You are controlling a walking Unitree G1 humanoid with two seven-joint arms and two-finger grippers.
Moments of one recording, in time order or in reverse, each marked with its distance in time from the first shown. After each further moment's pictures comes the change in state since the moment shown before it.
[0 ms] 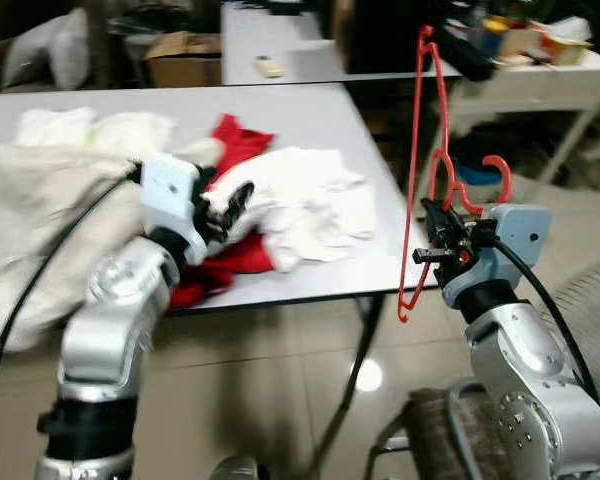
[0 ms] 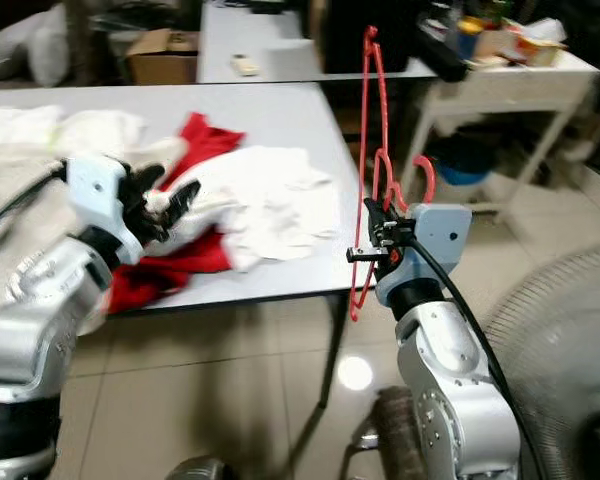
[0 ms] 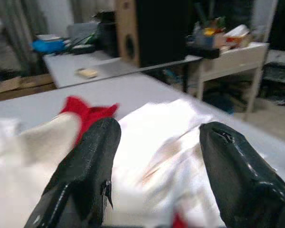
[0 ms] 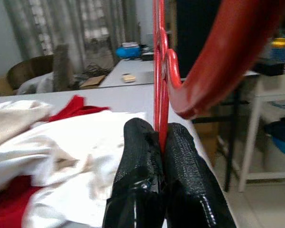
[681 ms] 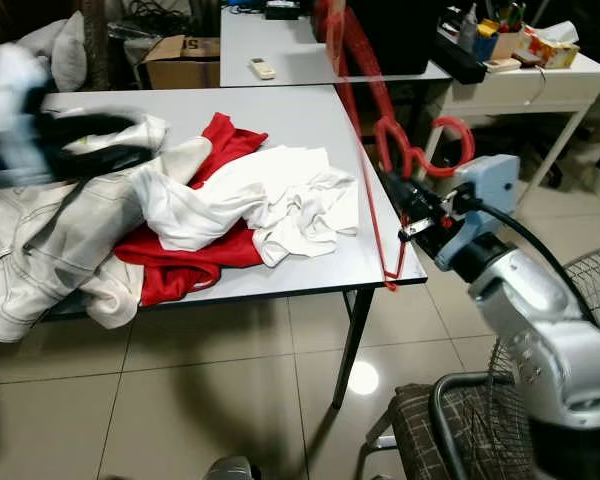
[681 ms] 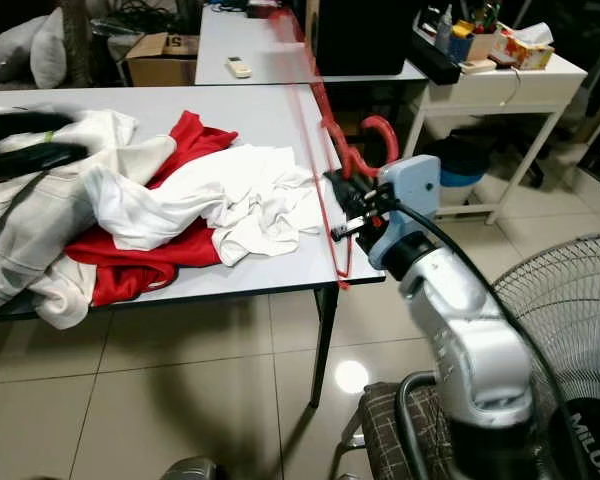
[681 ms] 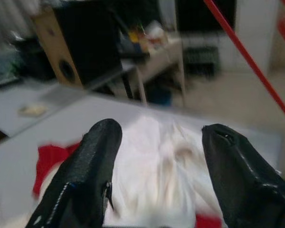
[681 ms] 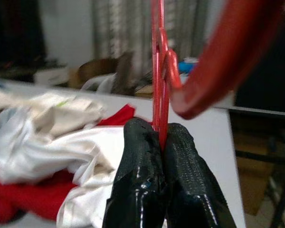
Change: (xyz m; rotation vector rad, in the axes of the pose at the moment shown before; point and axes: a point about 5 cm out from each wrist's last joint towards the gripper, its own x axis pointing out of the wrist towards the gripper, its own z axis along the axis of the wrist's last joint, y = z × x) left arm -0.006 0.116 0.071 0.123 -0.012 -0.400; right arm 0.032 0.001 0.020 -0.057 -0.037 0.307
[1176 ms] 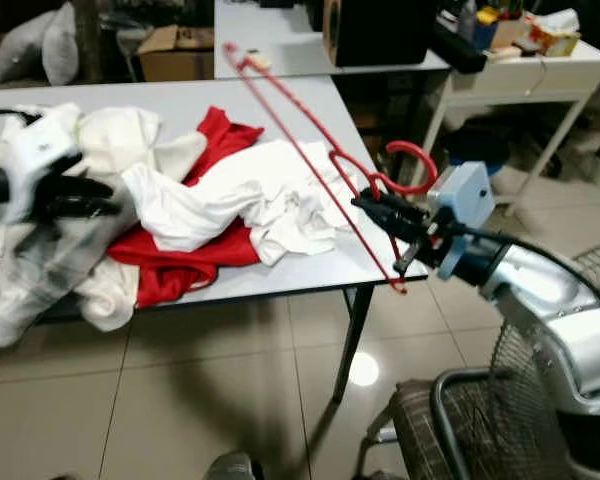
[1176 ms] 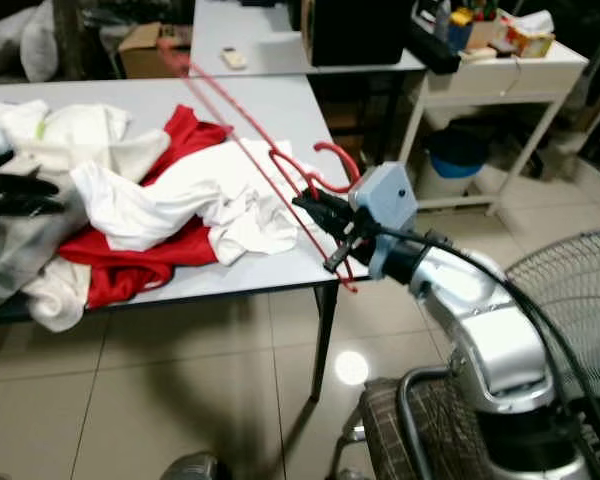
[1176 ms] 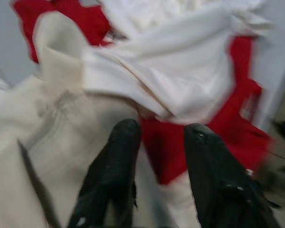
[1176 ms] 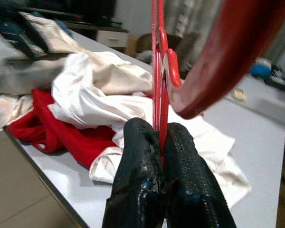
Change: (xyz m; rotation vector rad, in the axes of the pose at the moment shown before) left arm -0.051 0.035 -0.039 0.131 0.636 -0.119; right arm 0.001 0.003 -0.002 -0.213 0.106 0.354
